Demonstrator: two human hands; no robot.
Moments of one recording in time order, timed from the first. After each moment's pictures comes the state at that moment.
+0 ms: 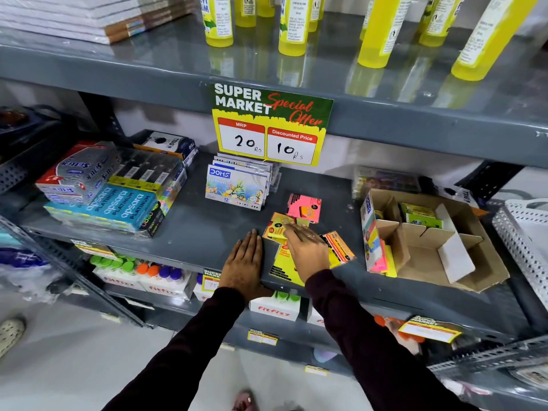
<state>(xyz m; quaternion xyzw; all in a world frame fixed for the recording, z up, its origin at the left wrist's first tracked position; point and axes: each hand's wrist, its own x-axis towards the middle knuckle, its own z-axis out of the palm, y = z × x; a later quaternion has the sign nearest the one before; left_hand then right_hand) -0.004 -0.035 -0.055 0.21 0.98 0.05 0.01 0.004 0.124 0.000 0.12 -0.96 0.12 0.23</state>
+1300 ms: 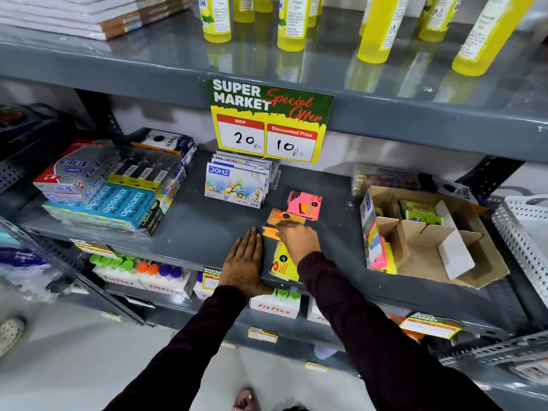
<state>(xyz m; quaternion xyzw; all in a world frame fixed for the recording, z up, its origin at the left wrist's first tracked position) -0.006 -0.037 -0.058 0.21 0.97 0.07 0.01 -0.026 0.112 0.005 0.07 -1.00 0.06 0.03</state>
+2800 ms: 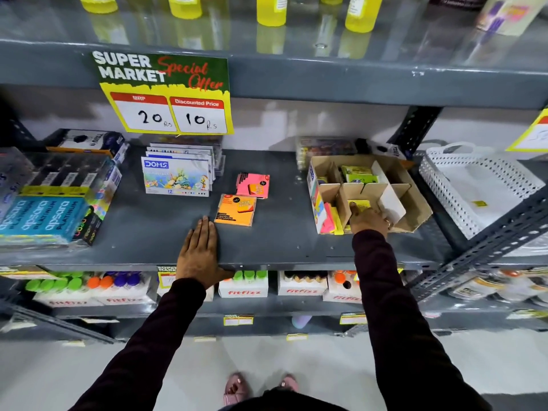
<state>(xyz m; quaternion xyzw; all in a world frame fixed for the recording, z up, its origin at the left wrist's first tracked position) -0.005 -0.037 -0.062 0.22 0.97 0.07 -0.01 0.042 0.299 0.006 -0.49 -0.84 0.22 0.02</state>
